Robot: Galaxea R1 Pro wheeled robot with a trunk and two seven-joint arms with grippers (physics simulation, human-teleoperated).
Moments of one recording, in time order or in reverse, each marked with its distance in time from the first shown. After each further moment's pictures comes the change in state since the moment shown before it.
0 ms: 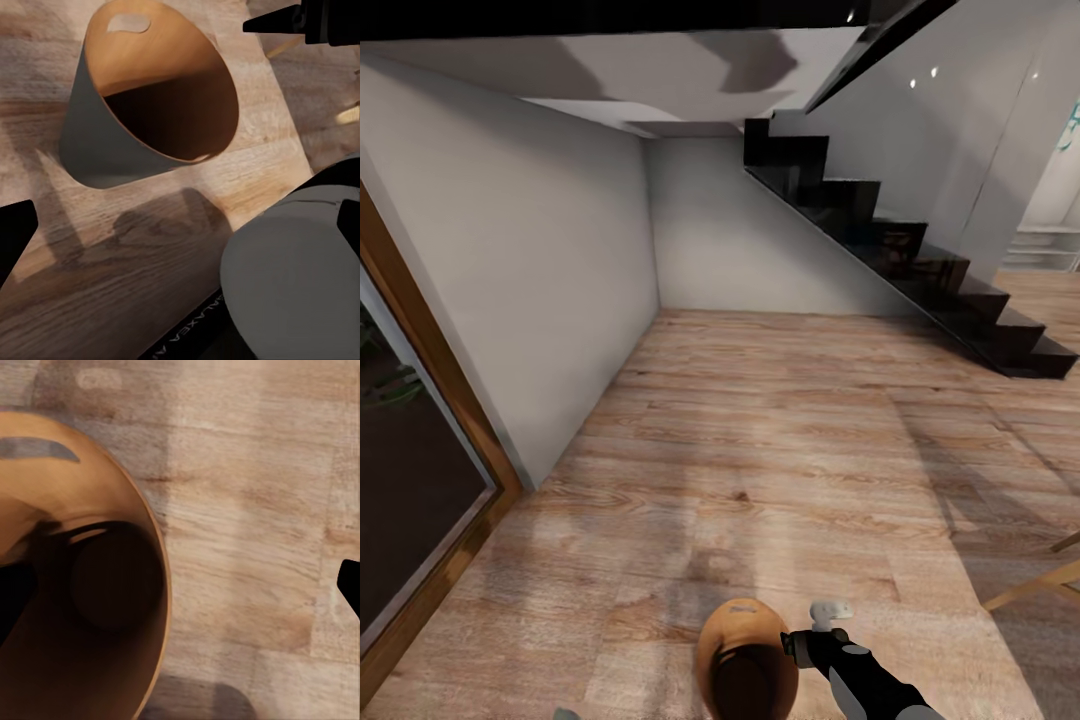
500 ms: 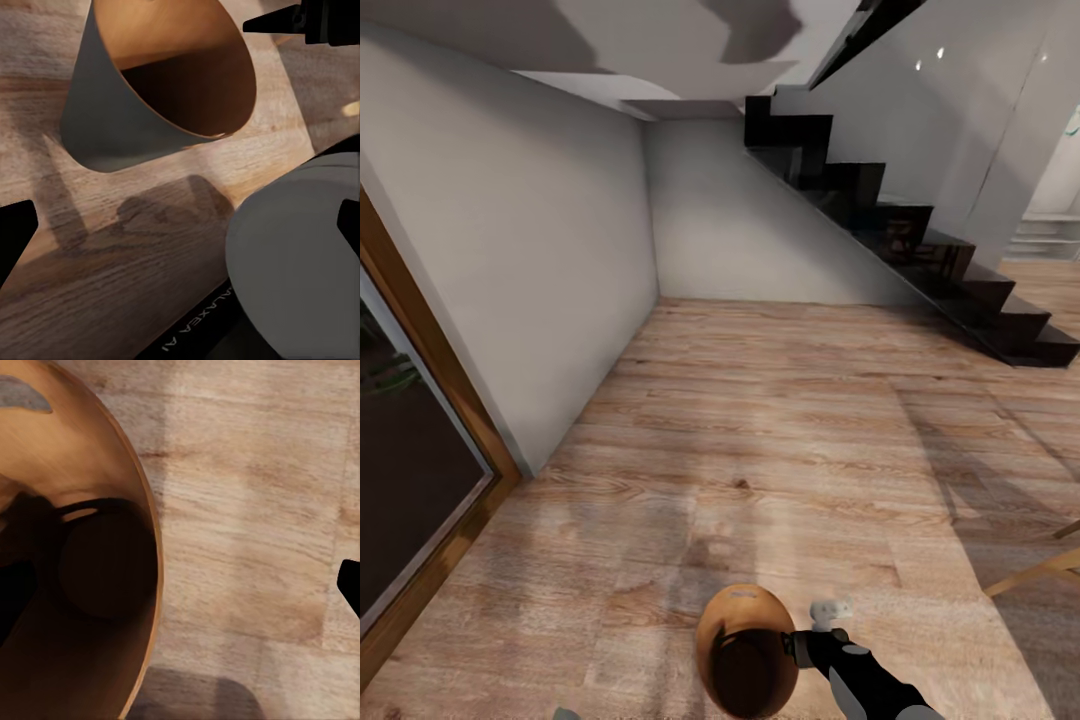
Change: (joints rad) left arm 0.000 0.000 0.000 0.000 0.000 0.000 0.000; right arm 0.000 0.000 0.000 0.000 0.000 0.000 0.000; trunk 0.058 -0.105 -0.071
